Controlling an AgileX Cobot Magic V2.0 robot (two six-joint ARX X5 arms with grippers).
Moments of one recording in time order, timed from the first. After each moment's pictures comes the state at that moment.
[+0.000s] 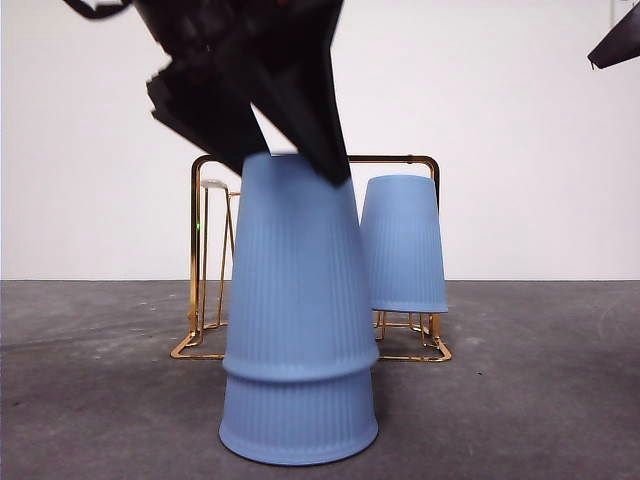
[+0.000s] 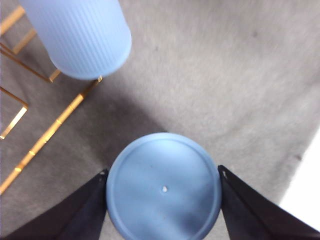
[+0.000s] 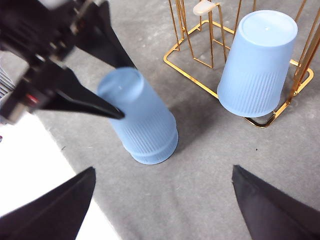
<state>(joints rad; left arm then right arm) -0.92 1.37 1.09 -0.62 0.05 0.01 0.54 0.70 0.82 -0.79 -0.39 0.03</state>
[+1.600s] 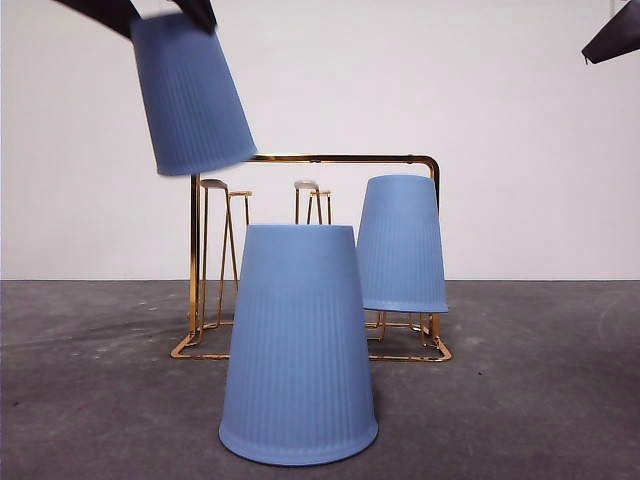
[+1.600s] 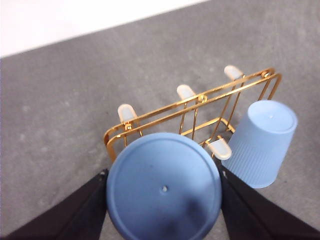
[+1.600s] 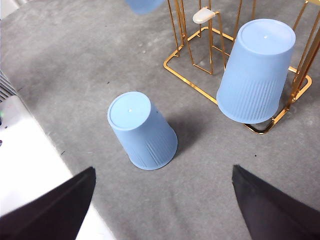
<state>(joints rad) -0.63 1.13 1.09 -0.47 -0.14 -0.07 0.53 0.70 0.82 -0.77 -0.39 0.03</state>
